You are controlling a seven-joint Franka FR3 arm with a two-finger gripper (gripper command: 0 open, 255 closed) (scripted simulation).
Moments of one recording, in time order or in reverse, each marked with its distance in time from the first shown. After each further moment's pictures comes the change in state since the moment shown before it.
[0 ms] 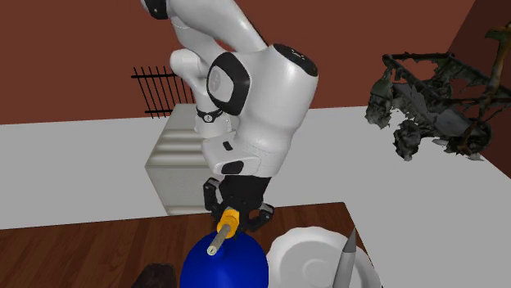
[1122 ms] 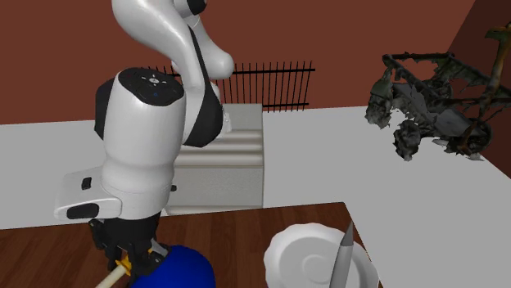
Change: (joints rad) arm -0.186 0.081 -0.095 0.093 -0.021 0.141 -0.242
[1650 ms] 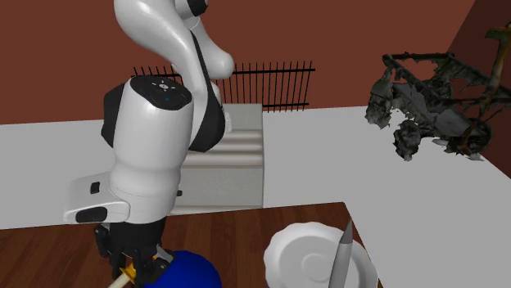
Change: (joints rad) arm 0.024 0.010 -0.022 -0.011 -0.024 0.065 0.036
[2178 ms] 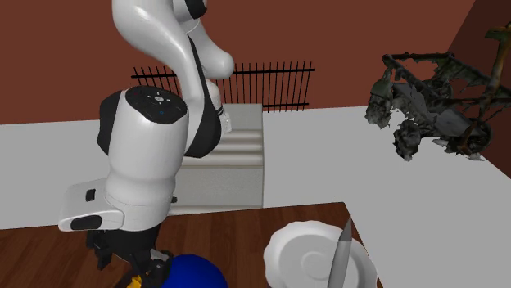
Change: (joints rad) arm 0.006 0.020 -0.021 0.010 -0.012 -0.015 0.009
